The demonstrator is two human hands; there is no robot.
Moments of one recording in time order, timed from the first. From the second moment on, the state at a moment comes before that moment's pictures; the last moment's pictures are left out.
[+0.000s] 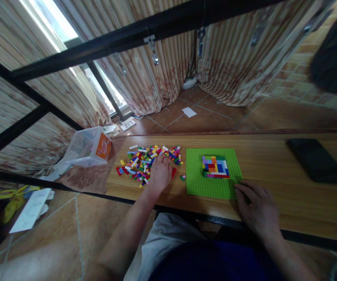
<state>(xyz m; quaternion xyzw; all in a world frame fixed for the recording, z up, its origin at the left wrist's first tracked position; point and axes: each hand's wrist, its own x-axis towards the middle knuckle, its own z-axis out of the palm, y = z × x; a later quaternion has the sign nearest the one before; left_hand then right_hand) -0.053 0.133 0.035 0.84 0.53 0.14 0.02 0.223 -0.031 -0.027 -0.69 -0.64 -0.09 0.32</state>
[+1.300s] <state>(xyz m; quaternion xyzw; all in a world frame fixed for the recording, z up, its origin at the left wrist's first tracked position) -0.059 0.137 0.050 0.63 0.58 0.28 0.43 0.220 -0.031 -0.021 -0.70 -0.64 -0.10 0.32</state>
